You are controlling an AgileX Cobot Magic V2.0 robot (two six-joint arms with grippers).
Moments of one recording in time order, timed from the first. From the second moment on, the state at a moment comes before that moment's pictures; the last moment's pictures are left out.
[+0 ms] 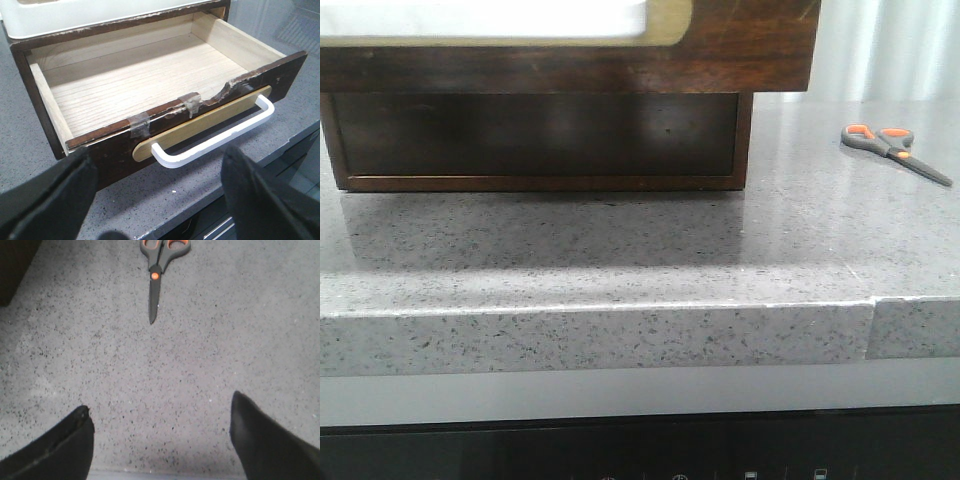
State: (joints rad) left arm -0.50 0.45 -0.88 -0.05 0.85 0.06; right arm 0.04 0.72 -0.66 -0.08 0.59 0.01
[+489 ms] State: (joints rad) left arm -0.50 0.45 -0.88 -0.05 0.85 0.05; right arm -0.07 1.08 -0.97 -0.04 0.75 0.01
